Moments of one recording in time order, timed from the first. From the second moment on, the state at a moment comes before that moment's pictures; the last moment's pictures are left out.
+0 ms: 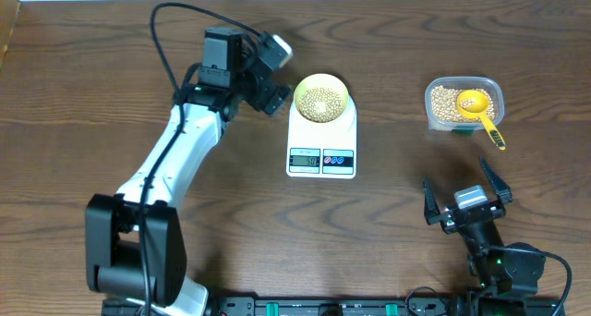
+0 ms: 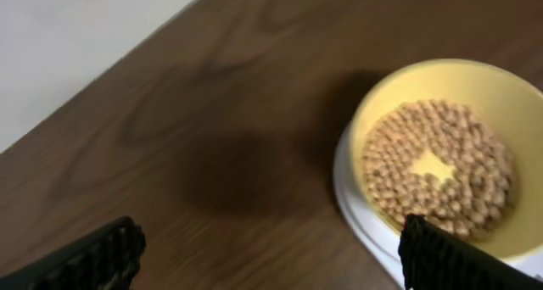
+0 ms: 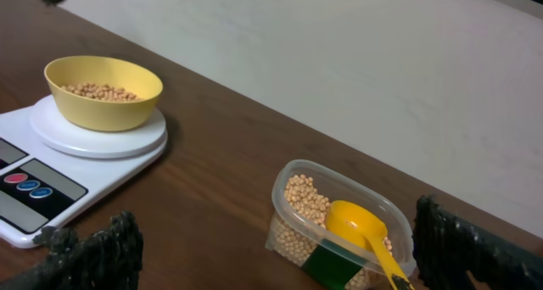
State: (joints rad) left arm -0.20 1.71 1.25 -0.29 0.27 0.48; right arm -0.09 0.01 0.01 -0.04 -0.37 -0.39
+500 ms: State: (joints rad) left arm -0.14 1.15 1.25 -0.39 0.22 0.28; right arm -0.09 0.01 0.01 -0.04 -0.37 -0.39
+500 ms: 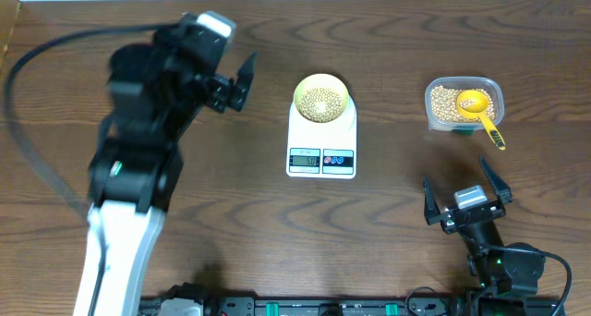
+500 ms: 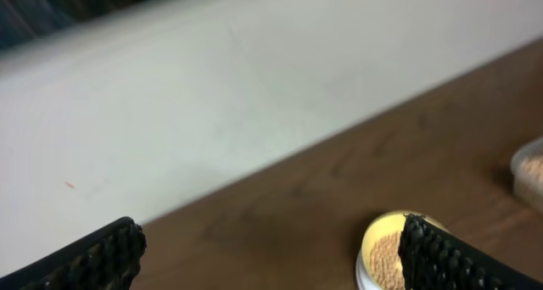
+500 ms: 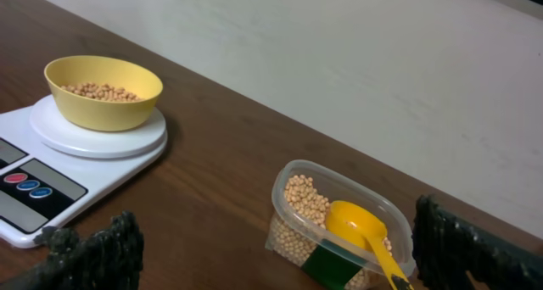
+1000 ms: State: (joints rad) left arm -0.14 0.74 1.12 -0.47 0.27 0.24; right arm -0.09 0.01 0.01 -0.04 -0.37 -0.39
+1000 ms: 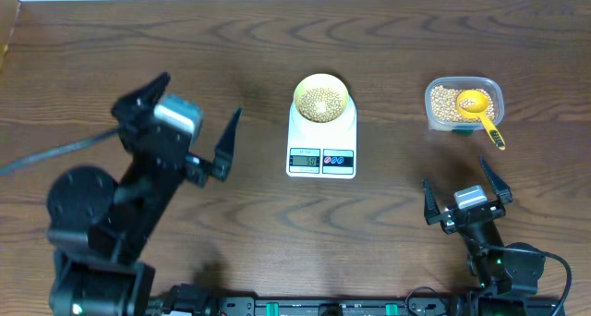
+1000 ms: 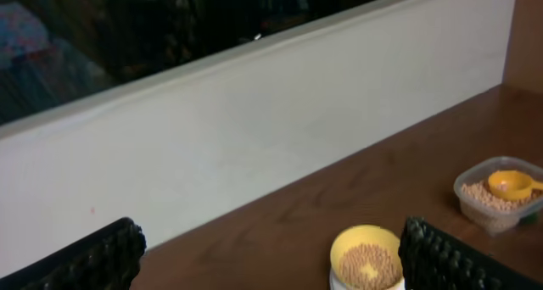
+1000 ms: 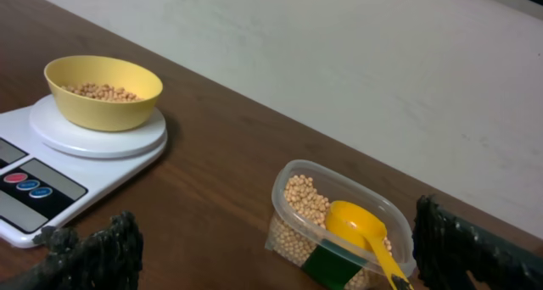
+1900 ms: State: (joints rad) left arm 0.03 0.03 0.53 -0.29 0.17 0.01; right arm -0.09 0.01 0.01 -0.04 -0.36 -0.39
